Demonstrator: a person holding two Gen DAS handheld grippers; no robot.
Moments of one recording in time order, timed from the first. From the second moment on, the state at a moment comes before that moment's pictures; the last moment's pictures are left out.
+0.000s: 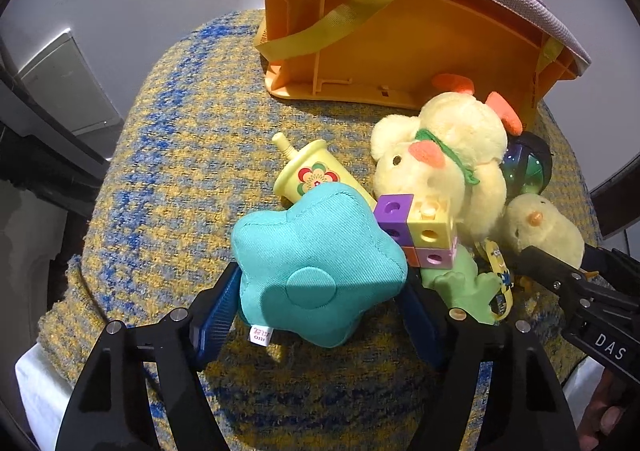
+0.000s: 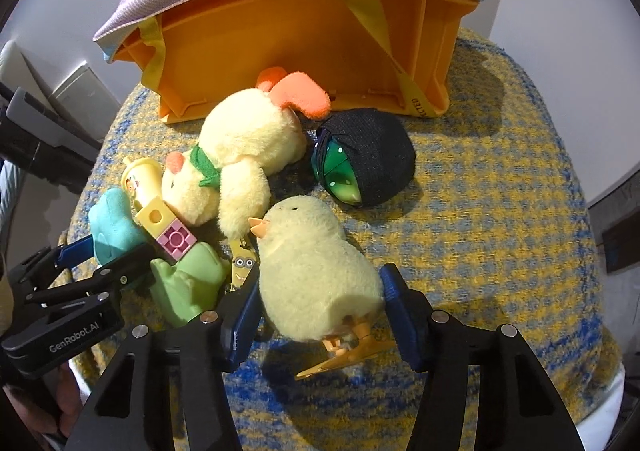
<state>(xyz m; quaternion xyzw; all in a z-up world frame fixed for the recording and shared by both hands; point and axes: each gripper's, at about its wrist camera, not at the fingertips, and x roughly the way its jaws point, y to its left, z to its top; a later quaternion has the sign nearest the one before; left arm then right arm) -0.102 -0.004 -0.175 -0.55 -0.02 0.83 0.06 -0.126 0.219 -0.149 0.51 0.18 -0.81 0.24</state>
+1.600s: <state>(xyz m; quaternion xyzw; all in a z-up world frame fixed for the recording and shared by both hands) -0.092 0.040 -0.019 -0.44 0.00 0.90 0.05 -0.113 0.240 -0.014 0.37 0.16 -0.88 0.24</state>
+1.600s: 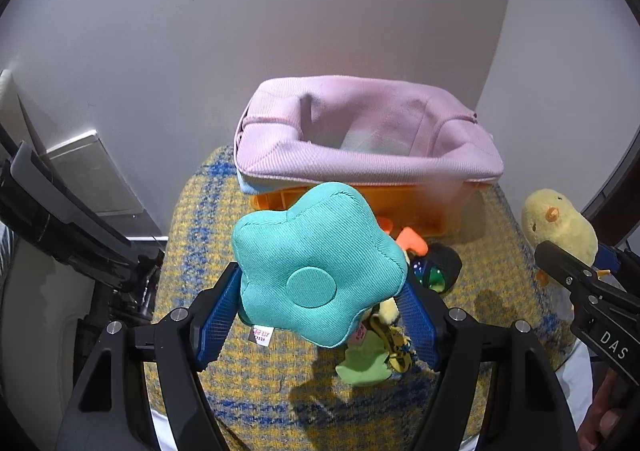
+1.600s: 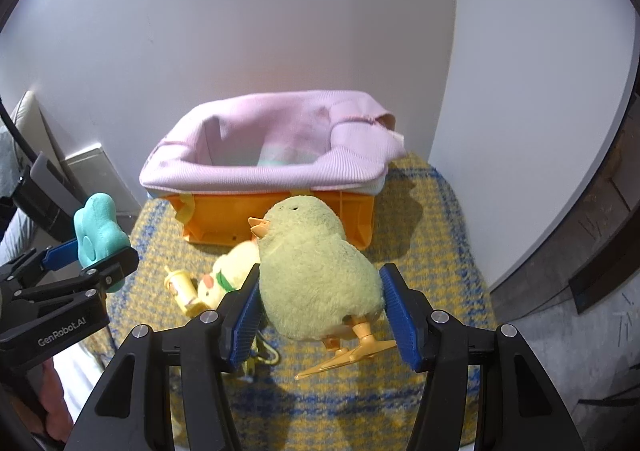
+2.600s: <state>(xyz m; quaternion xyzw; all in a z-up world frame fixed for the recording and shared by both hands) -0.168 0.047 0.032 -0.38 0.01 0.92 0.05 -0.177 0.198 0.041 0.31 0.16 -0.91 0.24</state>
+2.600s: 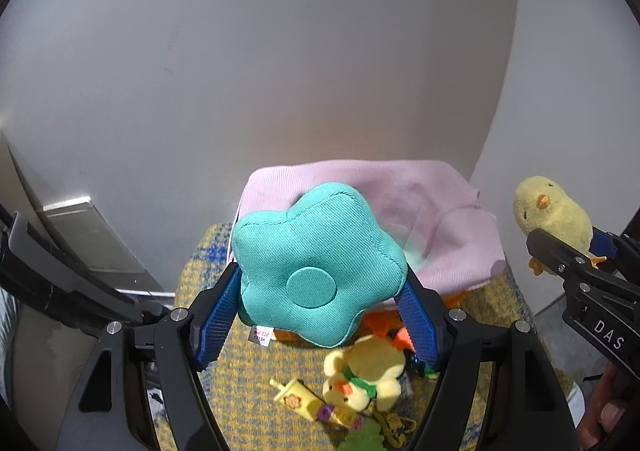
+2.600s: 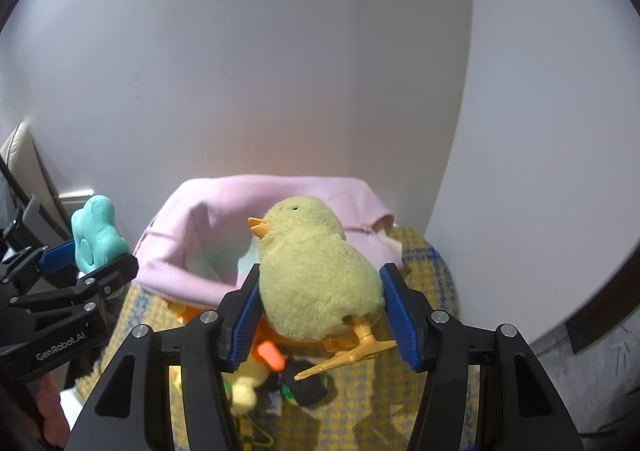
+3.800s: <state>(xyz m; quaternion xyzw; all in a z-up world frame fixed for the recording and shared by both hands) -0.259 0.039 -0.007 -0.41 0.00 0.91 0.03 -0.250 0.155 0.023 0.31 0.17 -0.91 0.23</state>
